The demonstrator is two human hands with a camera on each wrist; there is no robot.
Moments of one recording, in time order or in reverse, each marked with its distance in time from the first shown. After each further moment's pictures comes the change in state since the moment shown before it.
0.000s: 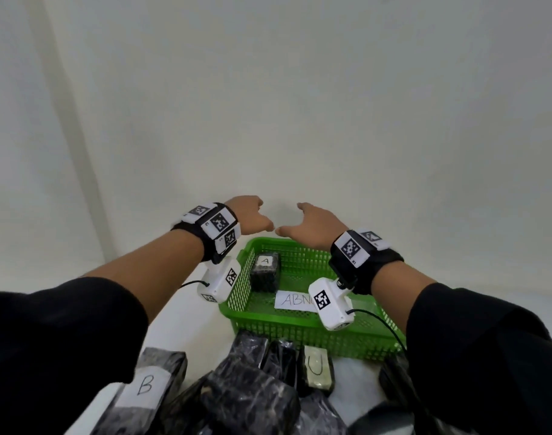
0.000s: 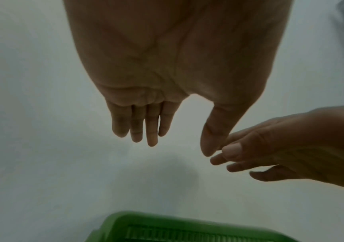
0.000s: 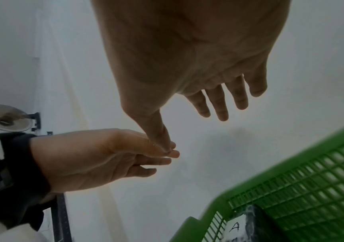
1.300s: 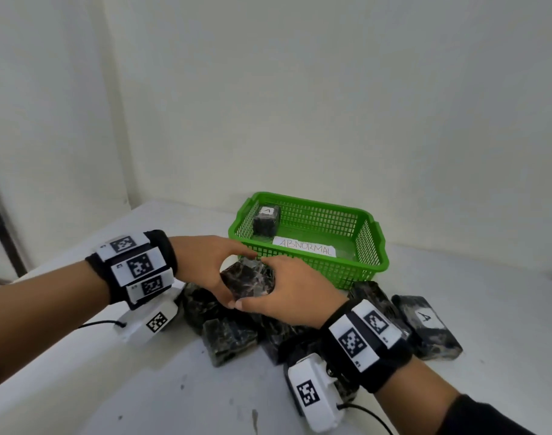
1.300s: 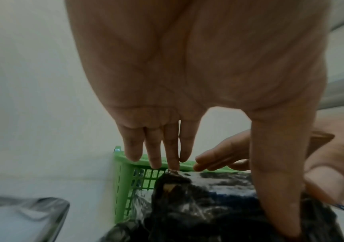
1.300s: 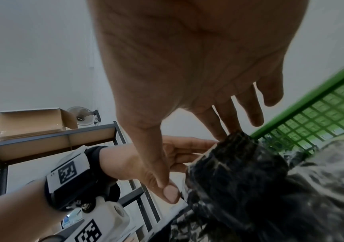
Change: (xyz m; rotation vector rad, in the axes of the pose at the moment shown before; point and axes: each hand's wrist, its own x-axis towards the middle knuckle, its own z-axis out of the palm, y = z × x) left_hand -0.215 -0.050 0.038 0.070 -0.393 0.324; right_hand -0.225 -0.022 0.058 -0.136 -0.238 -0.185
